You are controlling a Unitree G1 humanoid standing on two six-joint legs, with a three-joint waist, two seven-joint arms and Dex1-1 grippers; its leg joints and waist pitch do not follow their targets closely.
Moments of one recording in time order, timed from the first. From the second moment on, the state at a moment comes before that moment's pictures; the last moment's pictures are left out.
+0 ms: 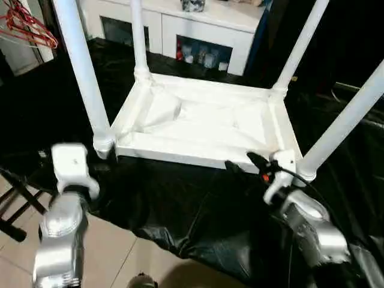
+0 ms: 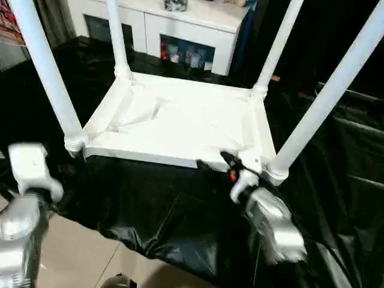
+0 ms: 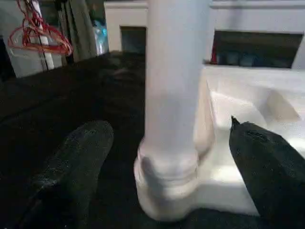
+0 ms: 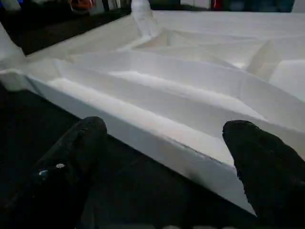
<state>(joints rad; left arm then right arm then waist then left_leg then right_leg) -0.17 0.20 0.29 0.02 -0.07 0.16 -0.16 -0.18 -0.23 0.00 0.21 0.31 0.21 0.57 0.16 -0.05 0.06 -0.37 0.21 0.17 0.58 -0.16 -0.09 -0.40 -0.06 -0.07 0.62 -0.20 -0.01</state>
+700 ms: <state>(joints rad) -0.48 0.40 0.28 0.55 -0.28 0.07 -0.80 -0.29 -0.24 -0.02 0.34 0.22 0.32 0.39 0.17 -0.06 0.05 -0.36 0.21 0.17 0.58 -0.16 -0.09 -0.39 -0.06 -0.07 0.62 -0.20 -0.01</state>
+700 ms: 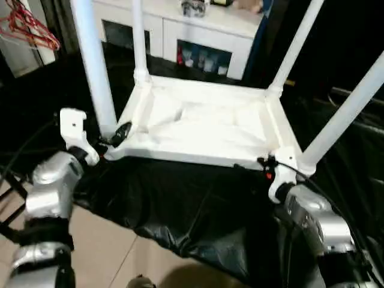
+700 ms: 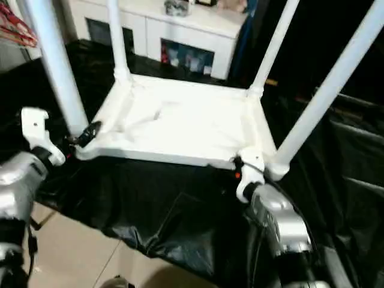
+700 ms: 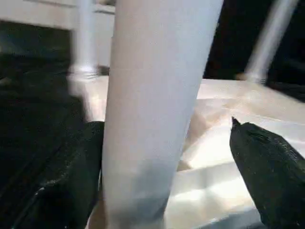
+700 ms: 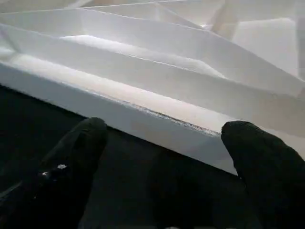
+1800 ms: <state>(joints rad) -0.30 0.36 -0.05 -0.03 -0.60 0.56 -1.22 -0.50 -0.21 -0.13 0.87 0.13 0.04 0.19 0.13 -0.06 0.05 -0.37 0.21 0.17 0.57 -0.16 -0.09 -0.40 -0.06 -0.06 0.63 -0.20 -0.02</state>
